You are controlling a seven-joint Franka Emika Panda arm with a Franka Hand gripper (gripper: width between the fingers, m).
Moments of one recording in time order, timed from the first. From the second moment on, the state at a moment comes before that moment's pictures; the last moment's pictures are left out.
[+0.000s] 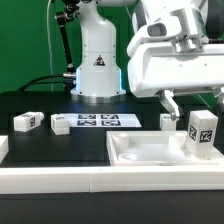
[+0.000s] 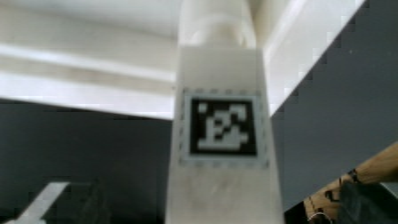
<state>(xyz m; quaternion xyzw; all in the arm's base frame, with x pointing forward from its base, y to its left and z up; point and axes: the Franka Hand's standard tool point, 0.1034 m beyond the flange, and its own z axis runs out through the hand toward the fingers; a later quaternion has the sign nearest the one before) 0.616 0.115 0.100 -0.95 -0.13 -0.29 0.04</state>
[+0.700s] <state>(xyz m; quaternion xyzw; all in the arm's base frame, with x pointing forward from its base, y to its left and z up) 0.608 0.122 0.085 -0.98 -0.12 -0.16 0.06</state>
